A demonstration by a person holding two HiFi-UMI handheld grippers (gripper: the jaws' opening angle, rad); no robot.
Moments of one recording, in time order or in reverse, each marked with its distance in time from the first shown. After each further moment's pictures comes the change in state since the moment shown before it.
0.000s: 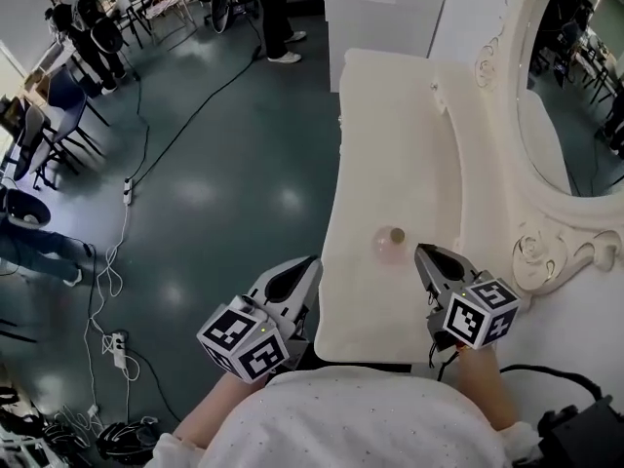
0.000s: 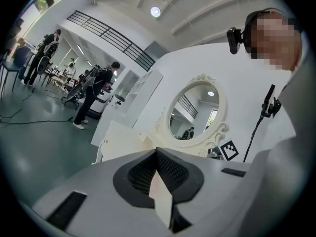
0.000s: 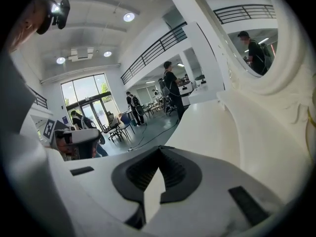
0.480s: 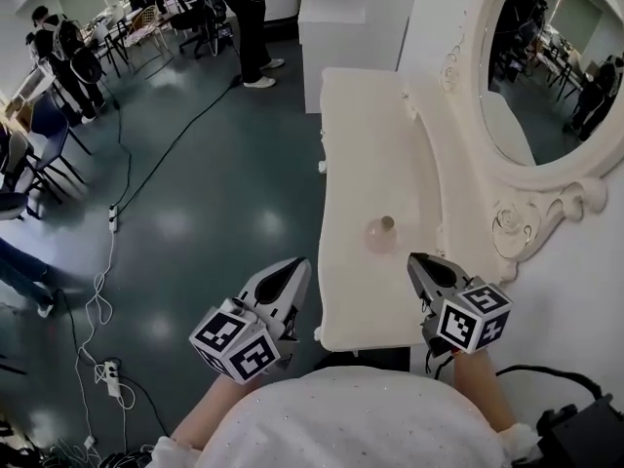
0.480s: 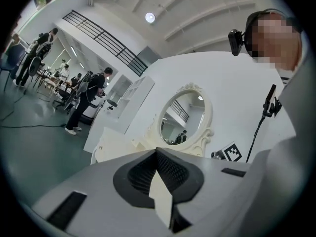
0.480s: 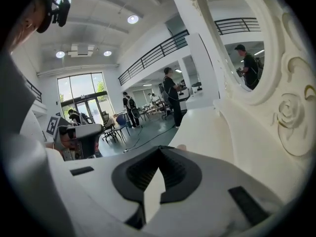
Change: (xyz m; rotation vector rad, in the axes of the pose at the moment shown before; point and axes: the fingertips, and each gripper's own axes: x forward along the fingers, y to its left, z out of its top) left arm -0.062 -0.019 0.015 0.024 -0.050 -0.091; right arm -0.052 0.061 -0.016 -0.027 -0.039 -0.083
